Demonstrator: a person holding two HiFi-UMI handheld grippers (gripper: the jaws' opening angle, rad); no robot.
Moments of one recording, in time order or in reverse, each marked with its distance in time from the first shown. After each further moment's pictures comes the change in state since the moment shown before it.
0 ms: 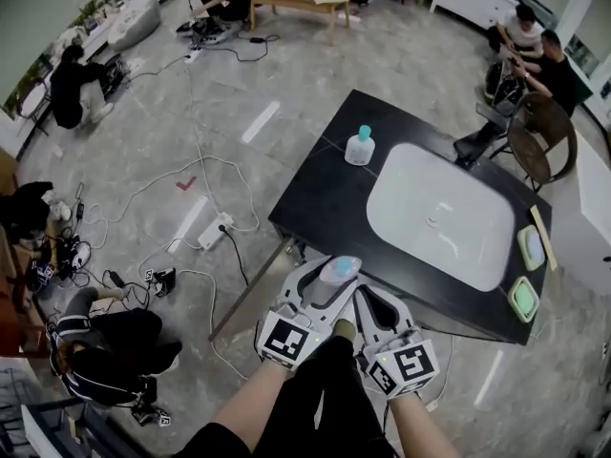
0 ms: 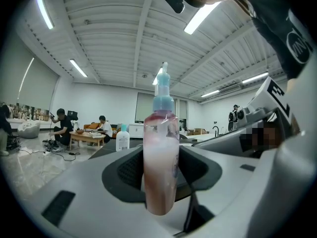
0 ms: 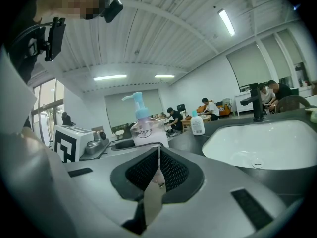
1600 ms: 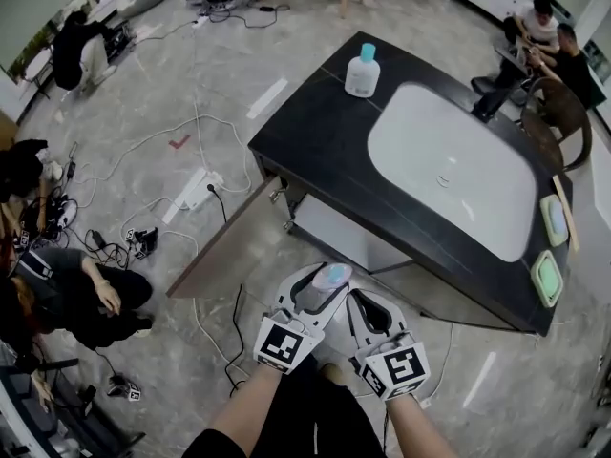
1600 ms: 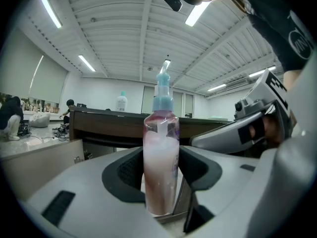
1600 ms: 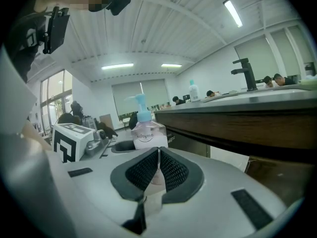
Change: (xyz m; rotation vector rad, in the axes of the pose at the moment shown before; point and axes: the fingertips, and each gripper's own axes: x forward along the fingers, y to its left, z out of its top) left arm -0.027 -0.078 -0.166 -0.039 0.060 0.086; right arm -0.051 -0.017 -0.166 -0.054 0.112 0.070
